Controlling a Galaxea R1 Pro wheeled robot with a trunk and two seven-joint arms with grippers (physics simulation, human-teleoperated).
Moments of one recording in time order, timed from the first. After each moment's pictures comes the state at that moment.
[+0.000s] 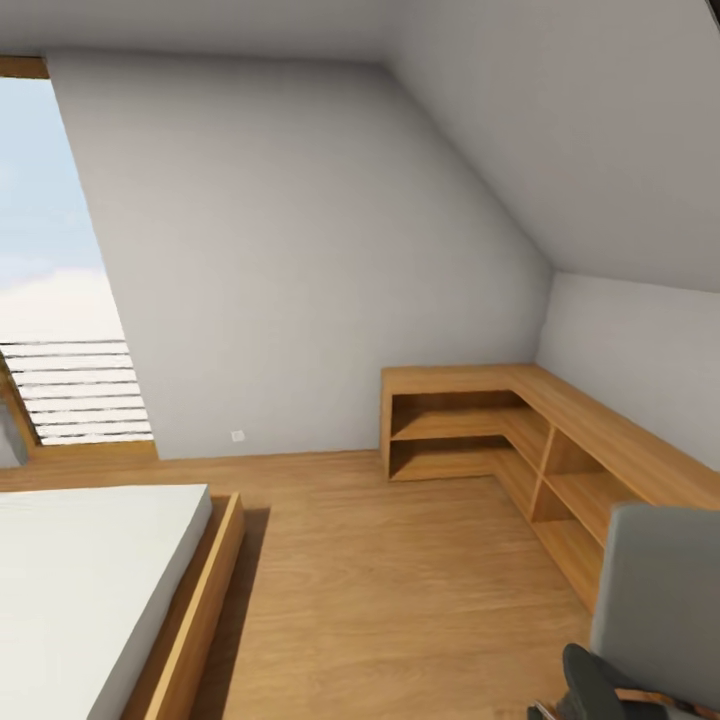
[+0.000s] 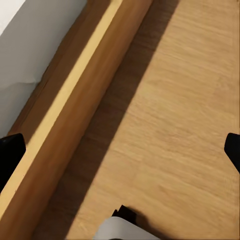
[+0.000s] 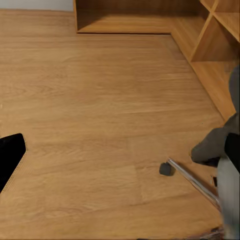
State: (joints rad) left arm -0.09 0.07 -0.48 -0.33 0.83 -0.40 0.35; right arm -0.28 -0.01 0.40 0.01 -0.35 -0.83 -0.17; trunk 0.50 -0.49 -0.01
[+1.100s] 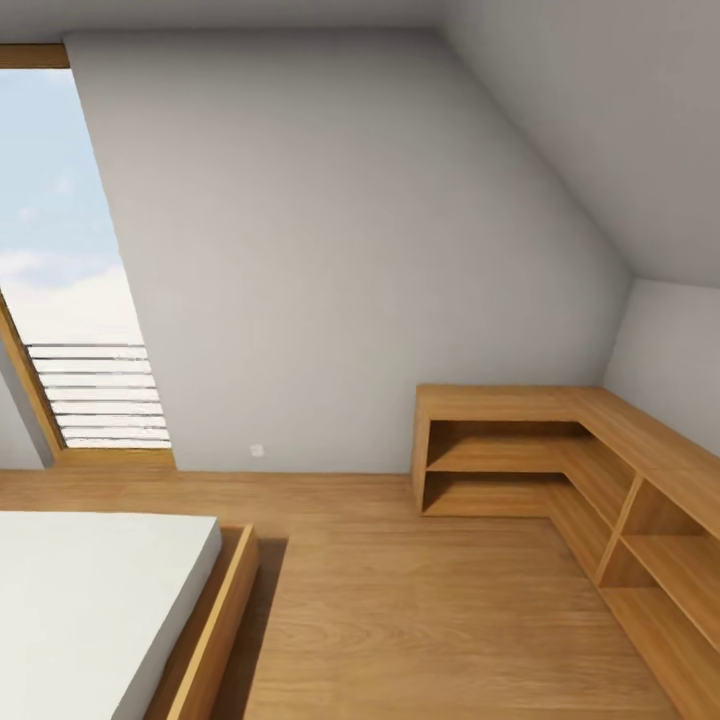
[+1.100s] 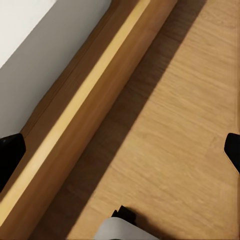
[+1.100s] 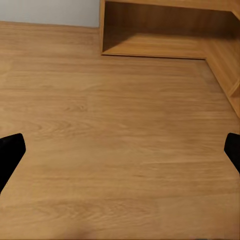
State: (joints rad) left arm -0.09 0.07 -0.48 -0.33 0.83 -0.40 0.35; right arm -0.28 -0.01 0.40 0.01 -0.35 -0.83 -0.17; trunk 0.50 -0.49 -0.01
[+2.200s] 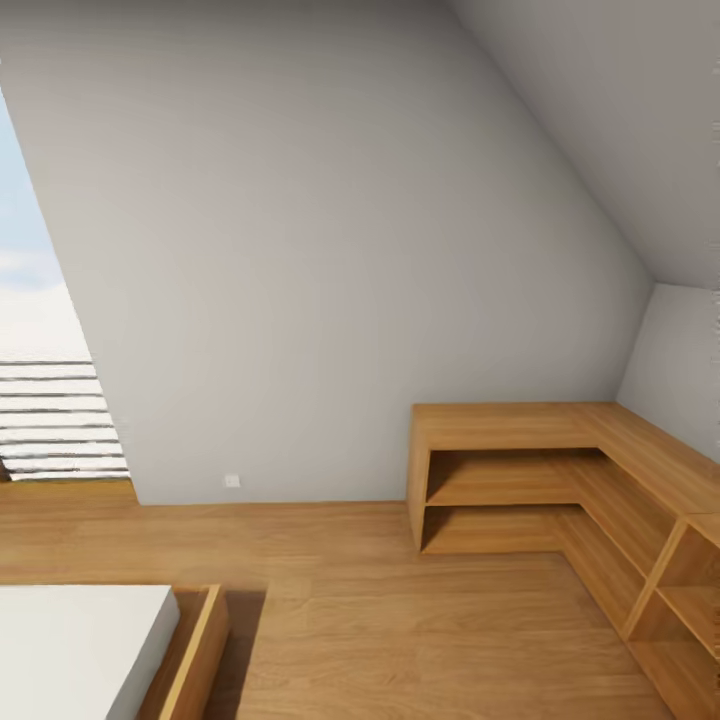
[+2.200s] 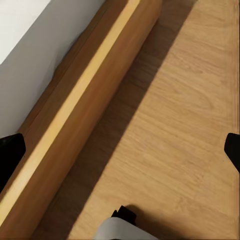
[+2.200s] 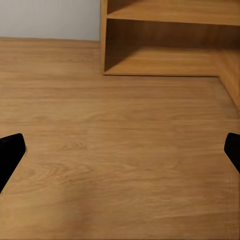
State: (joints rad) left arm -0.09 0.07 -0.48 -0.33 0.83 -0.40 0.35; right arm -0.28 -0.02 0.40 0.01 -0.34 -0.81 -0.14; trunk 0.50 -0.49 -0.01
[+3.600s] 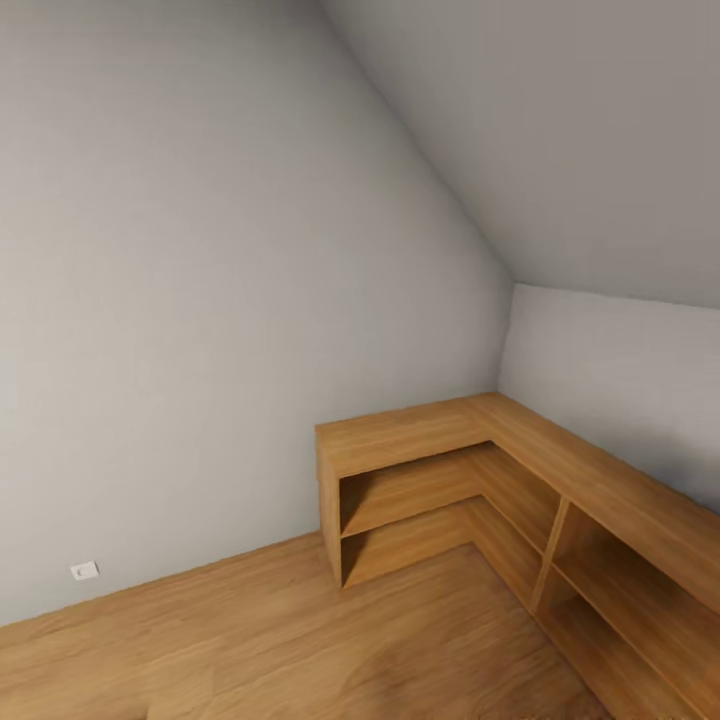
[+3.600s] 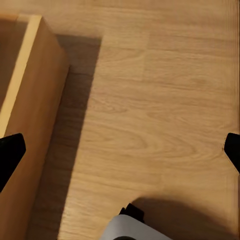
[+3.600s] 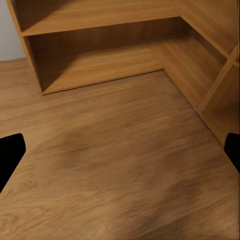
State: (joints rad) left arm -0.09 0.07 -0.48 -0.29 0.82 -0.40 0.35; right arm -0.28 -0.02 0.40 0.01 -0.35 -0.81 -0.08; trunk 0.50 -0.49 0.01
